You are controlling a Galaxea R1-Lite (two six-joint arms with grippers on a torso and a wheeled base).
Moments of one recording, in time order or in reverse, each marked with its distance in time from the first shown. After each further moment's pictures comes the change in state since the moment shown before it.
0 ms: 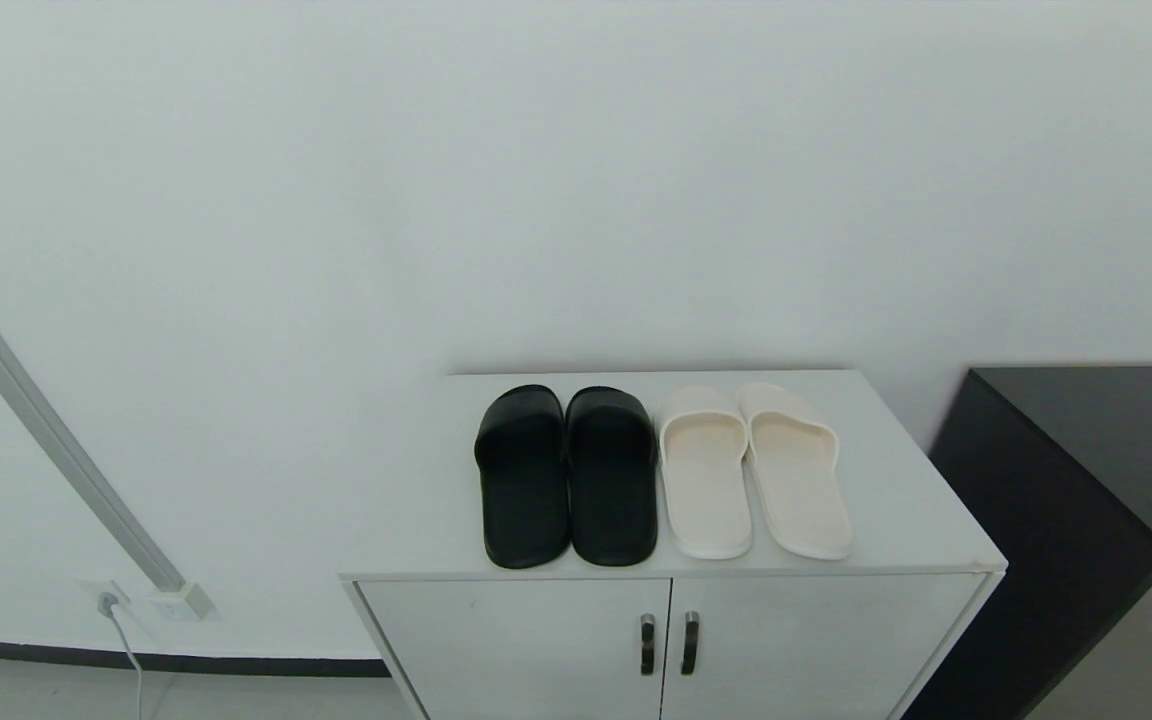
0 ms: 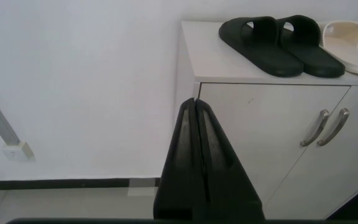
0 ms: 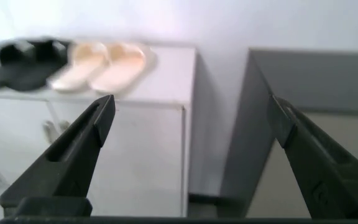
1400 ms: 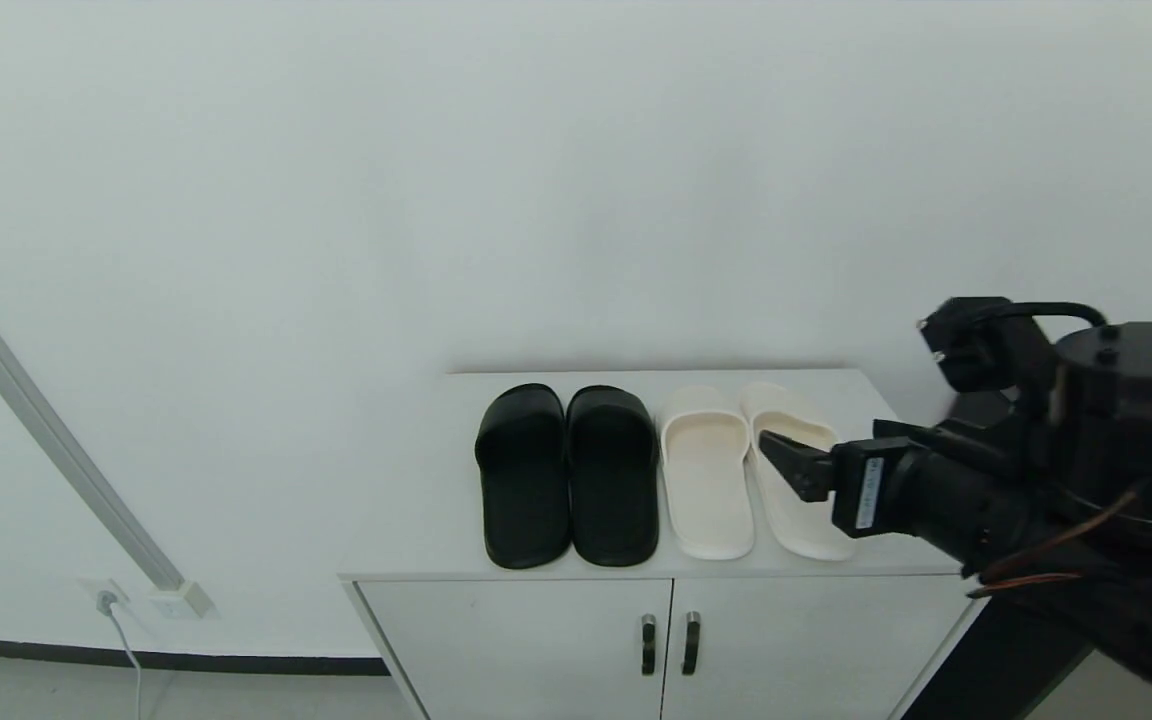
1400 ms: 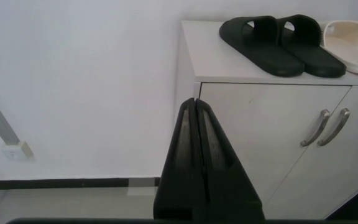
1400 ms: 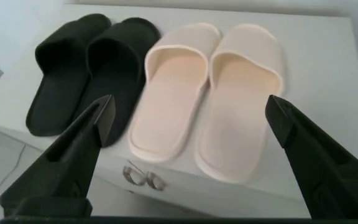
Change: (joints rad) left arm 0.000 0.000 0.000 0.000 -0.001 -0.001; right arm 0.809 1.445 -0.556 -0.569 -0.623 0.278
